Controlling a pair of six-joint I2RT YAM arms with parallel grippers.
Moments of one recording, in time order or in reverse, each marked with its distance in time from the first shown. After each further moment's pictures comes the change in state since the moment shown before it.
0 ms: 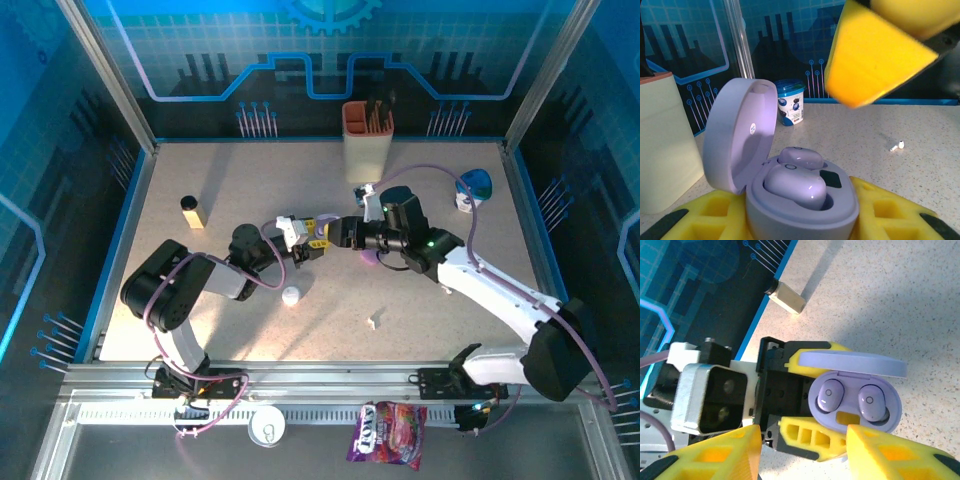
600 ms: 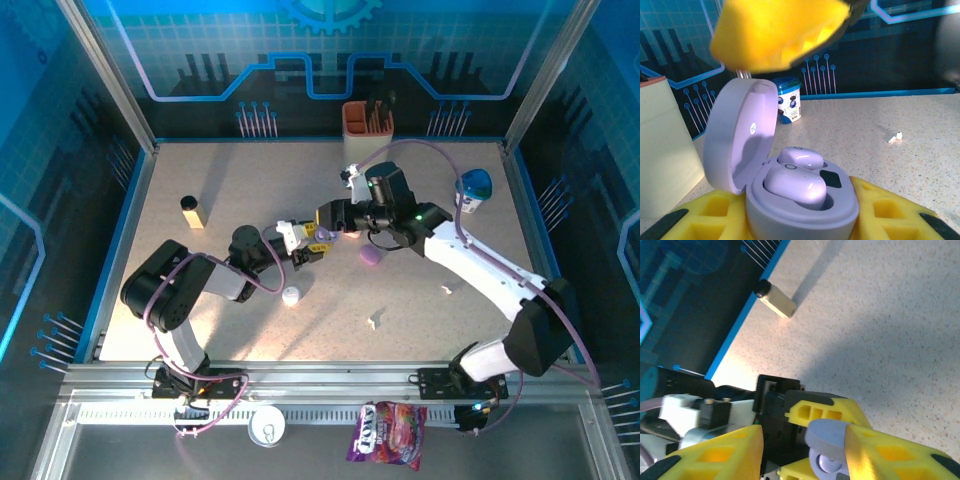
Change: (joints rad) left arm -0.002 0.000 -0.015 0.000 0.014 0.059; right arm 0.000 0.177 0.252 -0.174 0.022 -0.127
